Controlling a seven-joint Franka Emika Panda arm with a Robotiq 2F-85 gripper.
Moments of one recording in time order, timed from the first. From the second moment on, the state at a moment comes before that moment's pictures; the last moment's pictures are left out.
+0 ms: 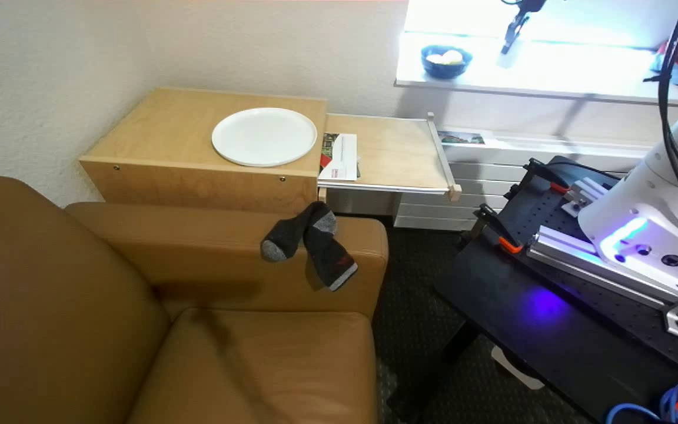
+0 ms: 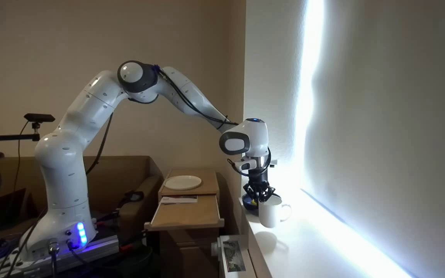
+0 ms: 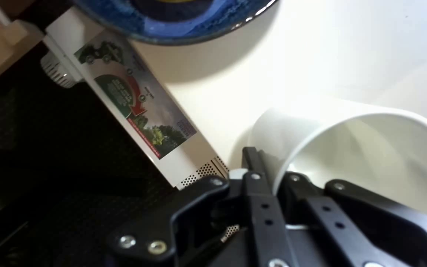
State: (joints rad) arm -0.42 0.61 -0.41 -1.77 0.41 2.43 1.95
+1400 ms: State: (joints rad) arm -0.52 0.80 -0.31 -1.54 0.44 2.33 2.37
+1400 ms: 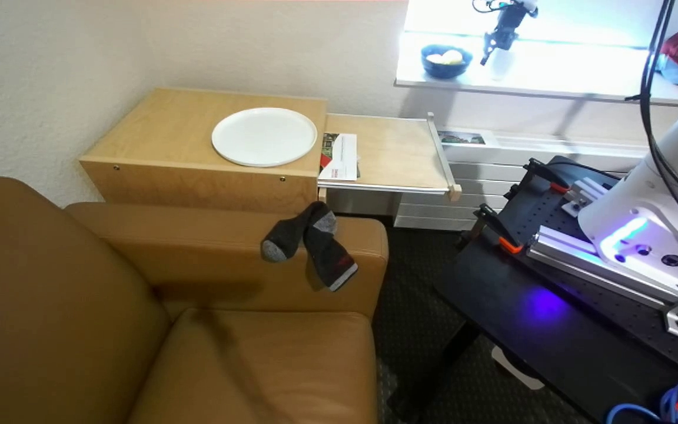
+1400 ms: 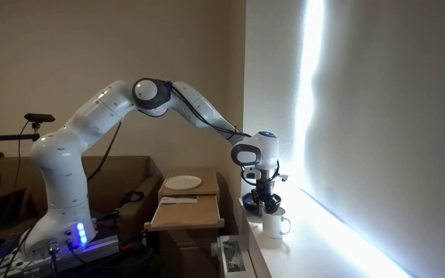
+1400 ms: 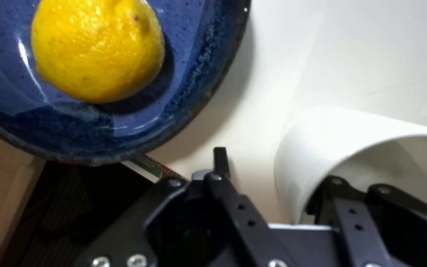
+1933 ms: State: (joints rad) arm -0.40 0.58 -0.43 -1.67 0.27 2.34 2.41
